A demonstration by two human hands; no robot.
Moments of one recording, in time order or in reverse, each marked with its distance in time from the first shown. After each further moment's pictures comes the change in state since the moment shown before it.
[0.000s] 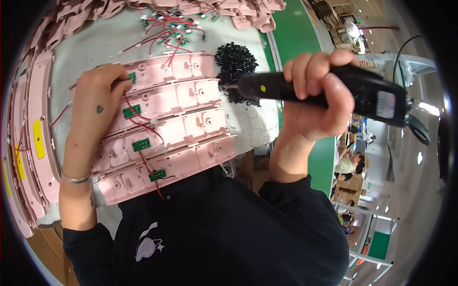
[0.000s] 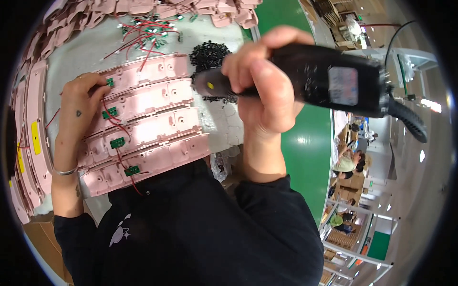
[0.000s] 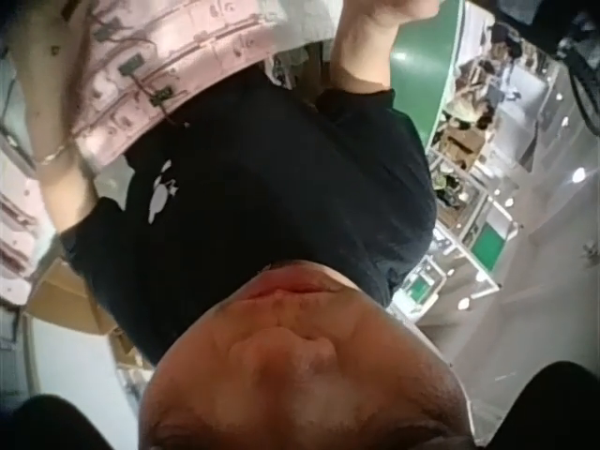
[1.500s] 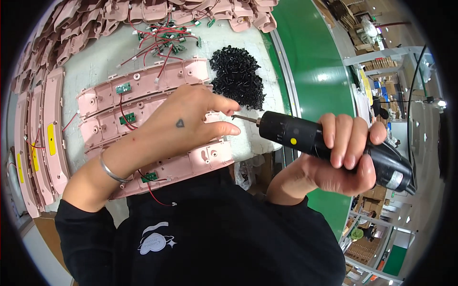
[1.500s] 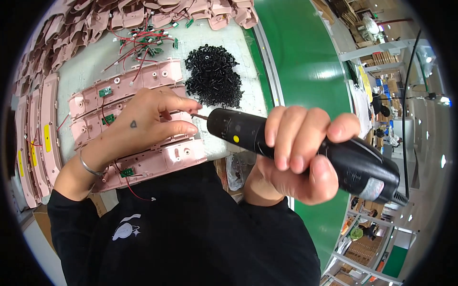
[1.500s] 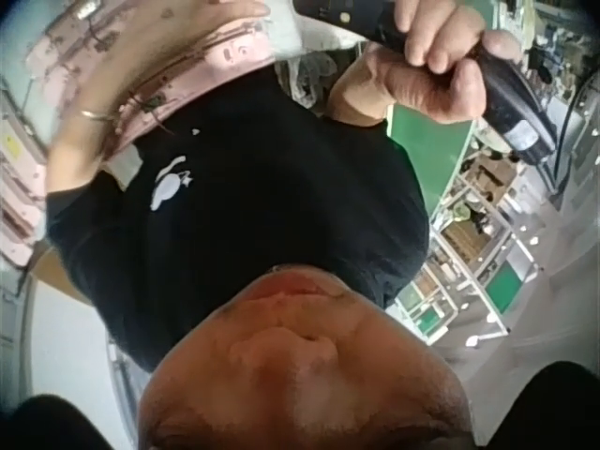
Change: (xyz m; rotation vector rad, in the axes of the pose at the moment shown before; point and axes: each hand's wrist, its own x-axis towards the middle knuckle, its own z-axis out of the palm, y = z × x) left_hand 0.023 0.120 0.053 -0.480 -0.422 0.148; right_hand -0.053 -0.060 -0.031 0.177 0.135 -0.106
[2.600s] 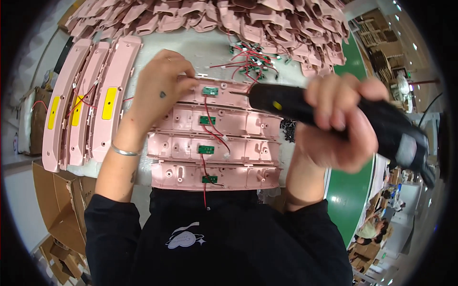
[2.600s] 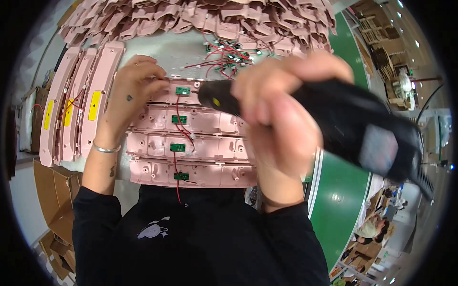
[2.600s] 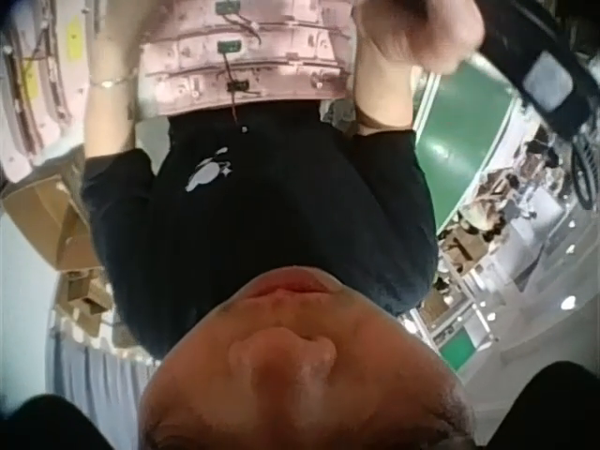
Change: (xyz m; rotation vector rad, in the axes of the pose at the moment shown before) left_hand -0.084 -0.071 -0.111 0.581 0.639 -0.061; right_hand 0.050 0.113 0.093 0.141 -0.286 -0.012
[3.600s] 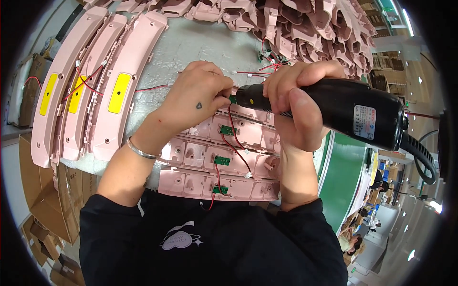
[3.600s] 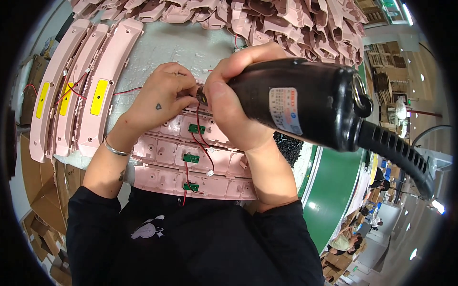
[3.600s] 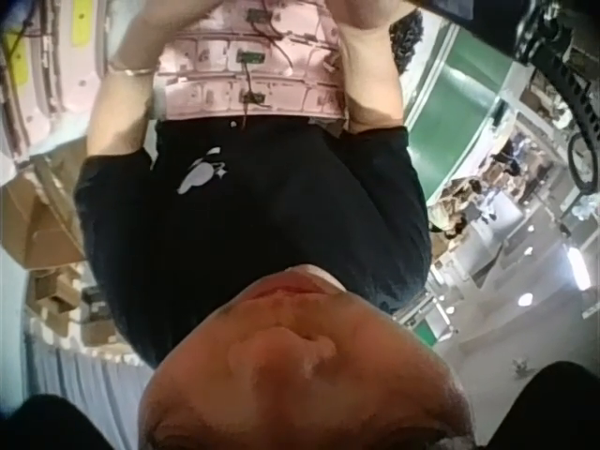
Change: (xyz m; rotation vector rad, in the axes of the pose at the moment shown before) left_hand -0.013 -0.014 0.023 -0.145 -0.135 -0.038; right_hand 0.006 0.073 0.027 -0.220 -0.099 0.348
